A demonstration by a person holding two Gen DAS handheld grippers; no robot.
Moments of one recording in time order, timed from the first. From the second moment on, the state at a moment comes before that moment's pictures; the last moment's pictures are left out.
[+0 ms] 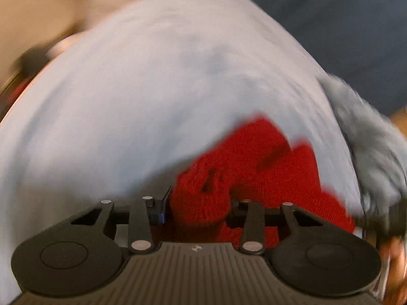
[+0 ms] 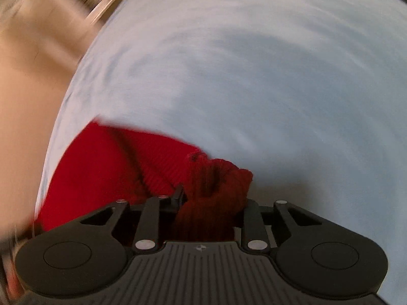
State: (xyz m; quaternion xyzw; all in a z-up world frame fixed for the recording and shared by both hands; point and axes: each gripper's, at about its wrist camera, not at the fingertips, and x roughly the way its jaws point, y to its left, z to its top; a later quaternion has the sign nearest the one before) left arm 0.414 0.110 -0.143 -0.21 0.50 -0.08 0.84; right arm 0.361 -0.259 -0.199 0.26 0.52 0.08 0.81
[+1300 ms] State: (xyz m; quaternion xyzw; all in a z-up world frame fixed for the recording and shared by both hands) left arm 0.148 0.017 -0.019 -0.04 0.40 0.00 0.91; right arm 0.079 -0.162 -0.059 0.06 0.33 0.04 0.94
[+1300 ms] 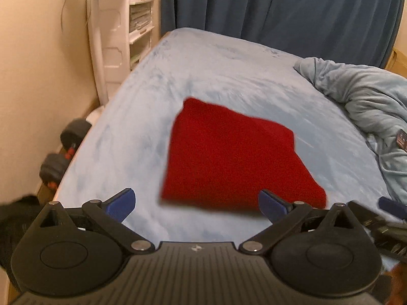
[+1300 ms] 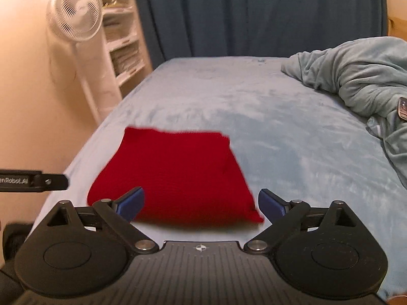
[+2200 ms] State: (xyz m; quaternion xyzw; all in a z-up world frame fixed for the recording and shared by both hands) left arm 0.060 -0.003 -0.007 0.03 0.38 0.02 0.92; right arm 0.013 -0.127 -0.050 0.06 0.32 0.03 0.95
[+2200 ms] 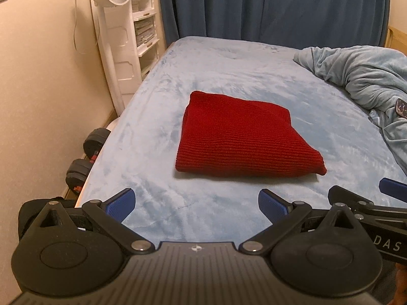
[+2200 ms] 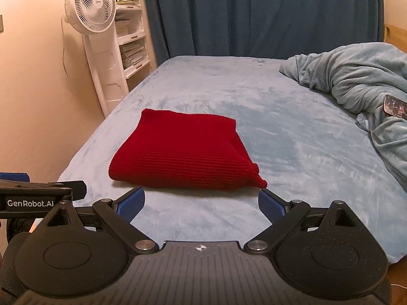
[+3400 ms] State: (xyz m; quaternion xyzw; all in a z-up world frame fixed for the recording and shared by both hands) left arm 0.055 -0.003 -0.010 0.04 0.39 0.03 0.92; right arm 0.012 -0.122 -0.057 0.06 0.33 0.03 0.94
